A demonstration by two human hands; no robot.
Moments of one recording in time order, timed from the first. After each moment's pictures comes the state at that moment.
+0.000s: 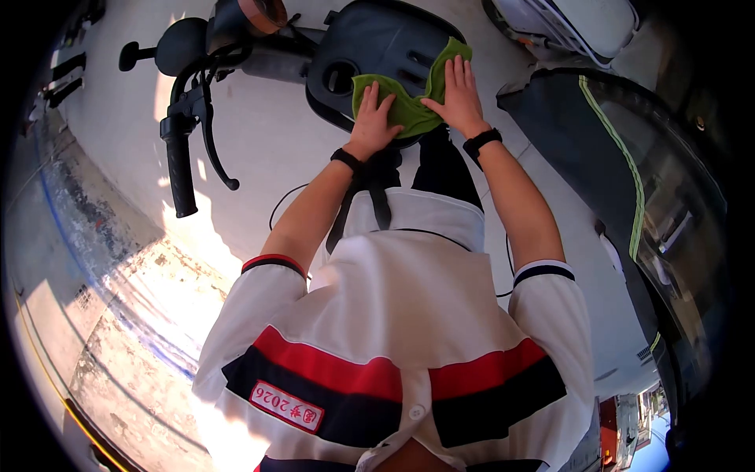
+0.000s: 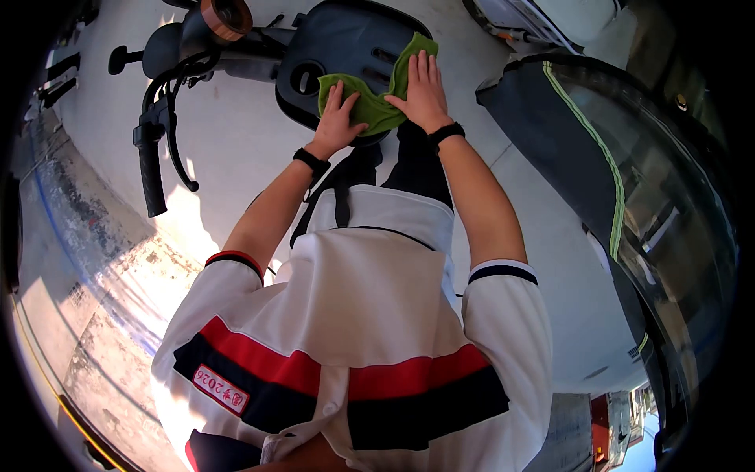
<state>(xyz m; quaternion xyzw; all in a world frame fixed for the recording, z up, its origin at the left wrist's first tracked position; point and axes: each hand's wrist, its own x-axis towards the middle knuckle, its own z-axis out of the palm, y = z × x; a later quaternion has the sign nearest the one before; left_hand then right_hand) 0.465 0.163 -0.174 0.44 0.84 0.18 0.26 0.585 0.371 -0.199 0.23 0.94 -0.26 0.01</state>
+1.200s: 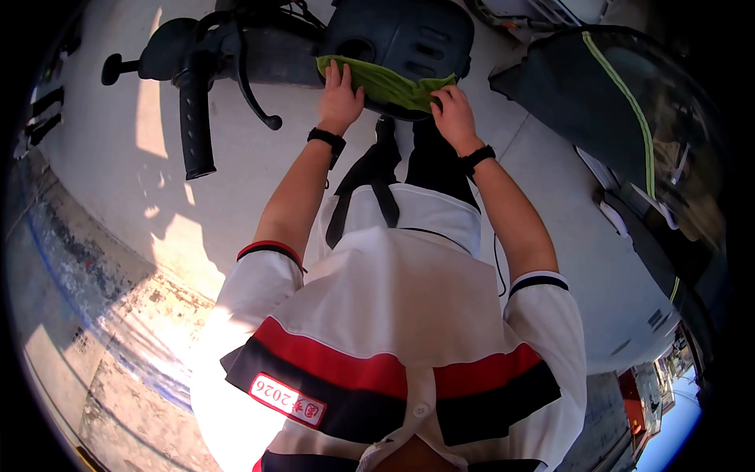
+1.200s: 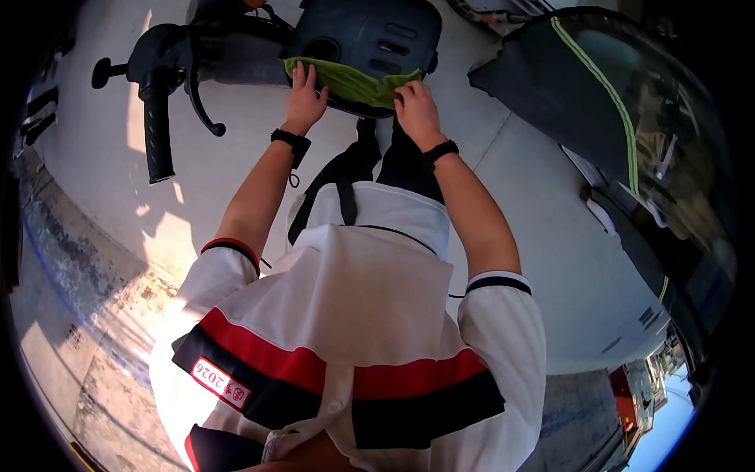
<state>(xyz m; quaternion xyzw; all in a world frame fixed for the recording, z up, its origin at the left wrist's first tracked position) 0.395 0.082 -0.205 0.42 0.87 0.18 0.19 0.617 0.244 -0.170 0.30 0.89 -0.32 -0.09</state>
